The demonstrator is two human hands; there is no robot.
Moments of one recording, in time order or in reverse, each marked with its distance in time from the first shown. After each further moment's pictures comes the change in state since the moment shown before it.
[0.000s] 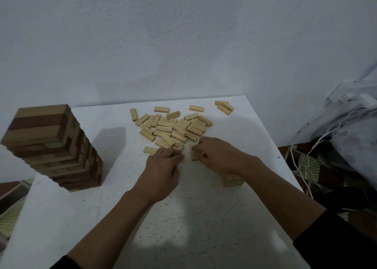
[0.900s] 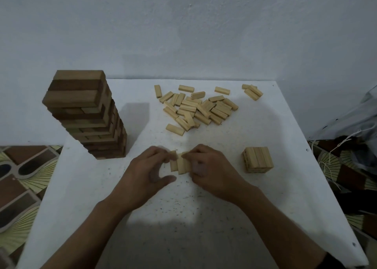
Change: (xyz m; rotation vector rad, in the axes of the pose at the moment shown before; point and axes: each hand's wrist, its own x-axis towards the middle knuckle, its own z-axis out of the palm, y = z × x) left_hand -0.092 -0.029 -0.036 -0.257 0.088 -0.073; right_hand -0.019 -0.072 0.068 0.459 0.205 -0.131
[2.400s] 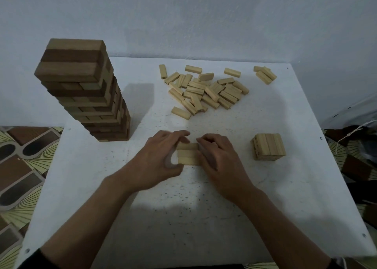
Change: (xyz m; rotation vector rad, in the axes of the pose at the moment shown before) left_hand 0.011 0.004 0.003 0.021 -0.207 -0.029; right_hand -0.022 0.013 0.031 -0.100 0.235 0.055
